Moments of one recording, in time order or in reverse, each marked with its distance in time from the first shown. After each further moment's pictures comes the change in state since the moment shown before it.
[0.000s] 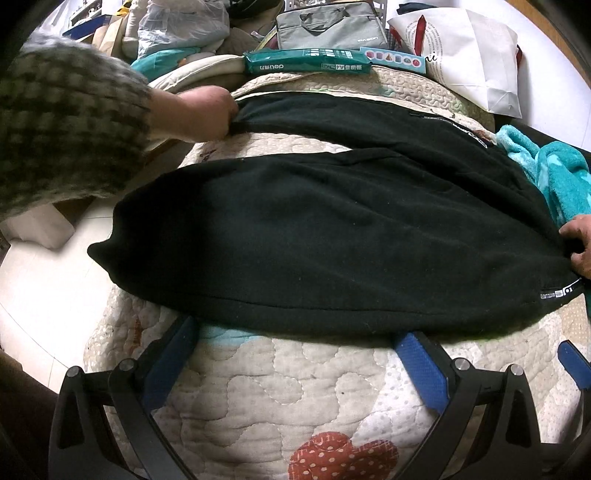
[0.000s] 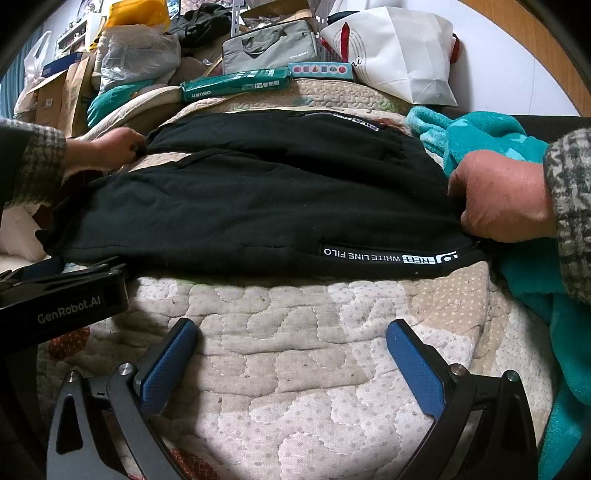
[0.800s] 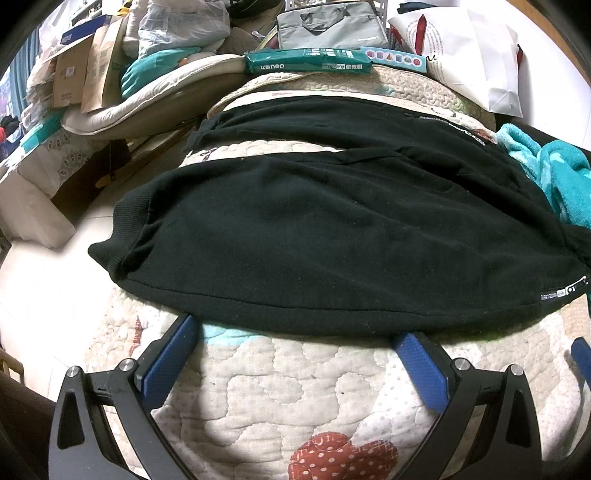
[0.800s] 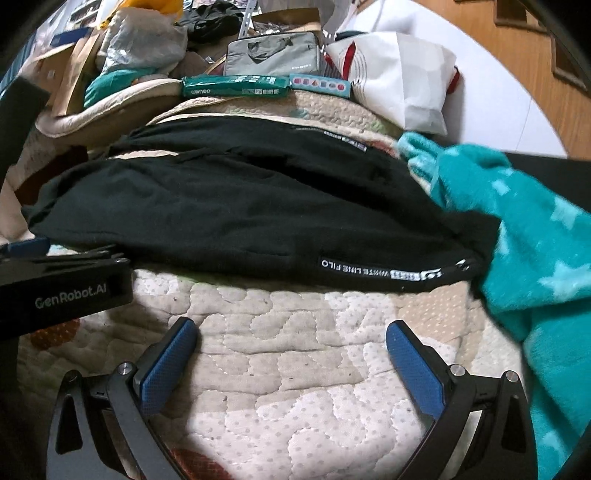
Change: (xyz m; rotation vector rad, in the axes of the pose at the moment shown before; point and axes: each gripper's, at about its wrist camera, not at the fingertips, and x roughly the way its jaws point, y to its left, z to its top) left arm 0.000 -0.001 0.002 0.003 0.010 0.003; right arm -0.007 0.022 0.000 -0.114 -0.047 -0.152
